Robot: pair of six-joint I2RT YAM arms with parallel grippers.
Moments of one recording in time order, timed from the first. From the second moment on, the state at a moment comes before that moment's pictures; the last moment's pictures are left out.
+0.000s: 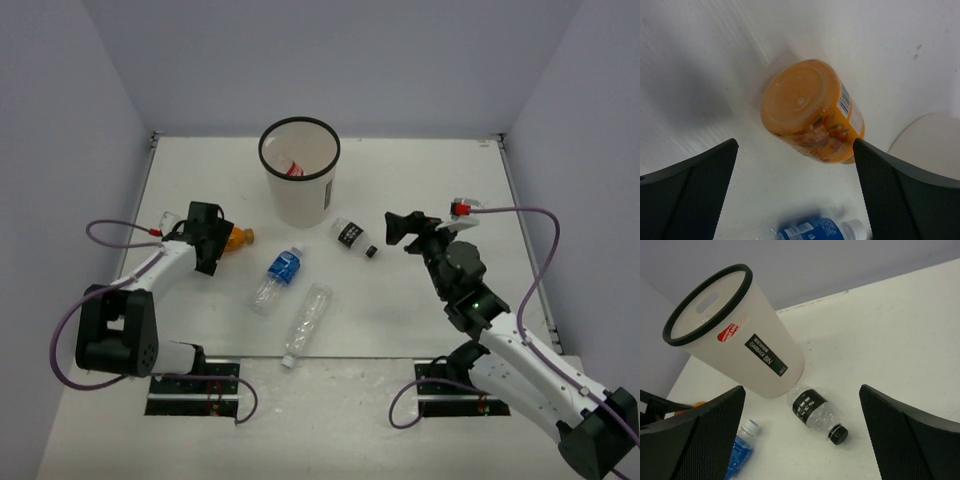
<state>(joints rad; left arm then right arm) -0.12 1.34 0.74 -0.39 -0.31 -1.27 0.59 0.79 0.53 0.24 0.38 0.45</state>
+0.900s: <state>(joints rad) -0.16 1.30 1.15 -0.31 -0.44 -1.08 0.59 0.49 0.41 -0.18 0.51 0.75</state>
